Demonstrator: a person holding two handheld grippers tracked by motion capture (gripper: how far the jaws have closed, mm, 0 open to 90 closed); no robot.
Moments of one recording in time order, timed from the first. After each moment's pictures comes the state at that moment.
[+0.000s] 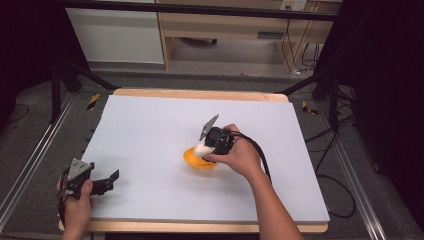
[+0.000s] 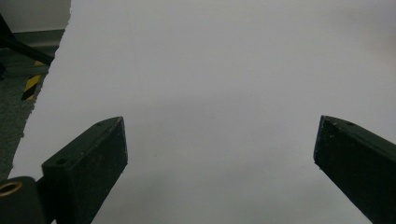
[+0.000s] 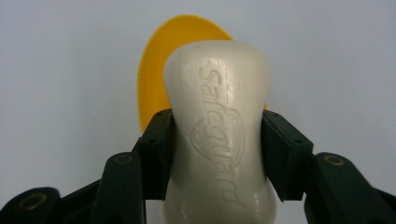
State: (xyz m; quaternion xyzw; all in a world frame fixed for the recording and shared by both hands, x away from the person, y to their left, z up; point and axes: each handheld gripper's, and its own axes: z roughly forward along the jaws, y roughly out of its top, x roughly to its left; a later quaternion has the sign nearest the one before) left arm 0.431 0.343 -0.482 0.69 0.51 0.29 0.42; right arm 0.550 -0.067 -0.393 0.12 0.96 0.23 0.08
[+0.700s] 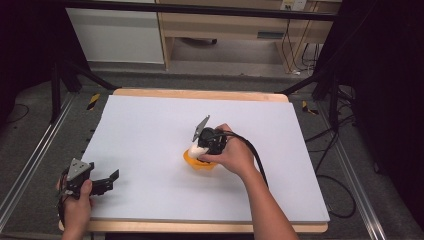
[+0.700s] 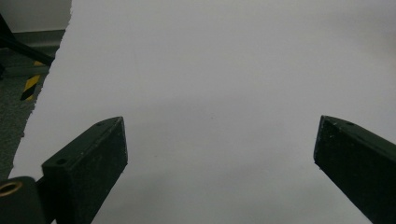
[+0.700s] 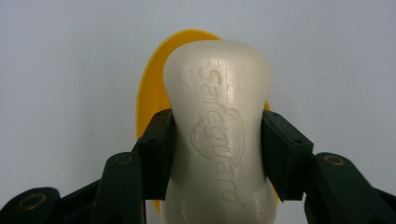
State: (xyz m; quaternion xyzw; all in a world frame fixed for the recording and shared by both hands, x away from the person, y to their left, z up) left arm 0.431 0.344 -0.482 0.69 0.51 0.29 0.42; right arm 0.555 -0.049 -0.401 0.10 0.97 0.22 0.07
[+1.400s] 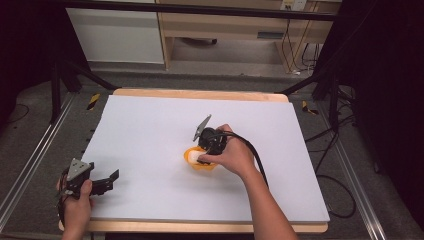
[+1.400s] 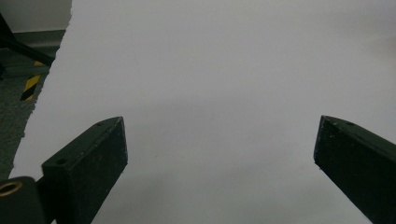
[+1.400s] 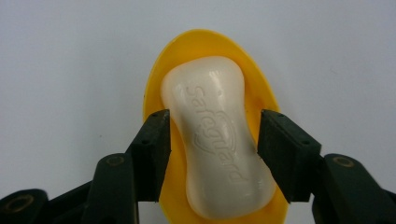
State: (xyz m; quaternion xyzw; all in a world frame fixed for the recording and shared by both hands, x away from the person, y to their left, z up) left arm 0.431 0.344 -0.482 0.69 0.51 0.29 0.42; right arm 0.556 -0.052 -0.402 0.12 0.96 0.23 0.05
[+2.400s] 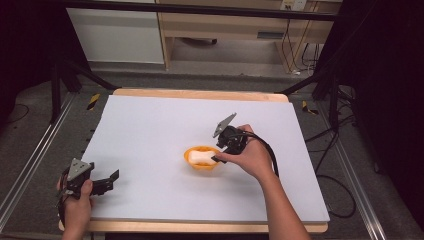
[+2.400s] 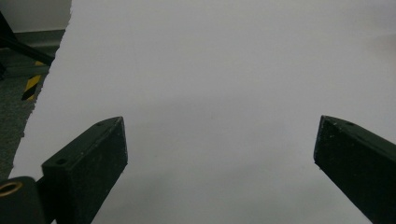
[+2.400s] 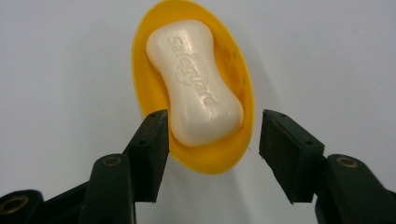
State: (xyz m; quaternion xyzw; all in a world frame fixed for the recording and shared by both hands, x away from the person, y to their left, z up) left arm 0.431 0.343 -0.482 0.69 0.51 0.29 0.42; right arm 0.547 -0.107 -0.391 0.17 0.95 0.27 0.06
